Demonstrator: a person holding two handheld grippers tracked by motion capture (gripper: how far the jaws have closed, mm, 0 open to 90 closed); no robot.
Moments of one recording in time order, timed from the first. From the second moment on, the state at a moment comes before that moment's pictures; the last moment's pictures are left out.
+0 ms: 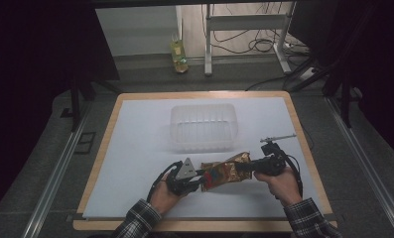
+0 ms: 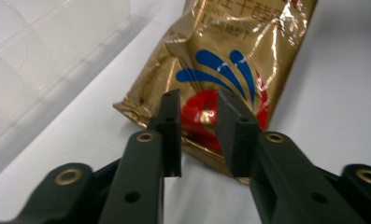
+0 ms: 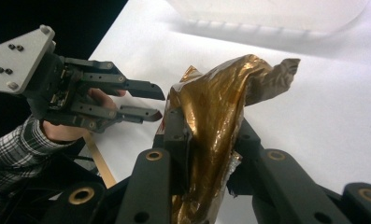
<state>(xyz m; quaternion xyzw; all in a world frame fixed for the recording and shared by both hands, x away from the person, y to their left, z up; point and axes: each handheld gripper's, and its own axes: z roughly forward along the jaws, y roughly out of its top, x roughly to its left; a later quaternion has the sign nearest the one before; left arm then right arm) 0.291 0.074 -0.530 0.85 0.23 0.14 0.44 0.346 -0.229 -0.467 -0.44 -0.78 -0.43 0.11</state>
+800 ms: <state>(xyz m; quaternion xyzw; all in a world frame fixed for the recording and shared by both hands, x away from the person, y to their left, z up) 0.270 0.084 -0.523 0.85 0.23 0.15 0.45 0.345 -0.245 -0.446 -0.45 -0.76 -0.46 0.09</state>
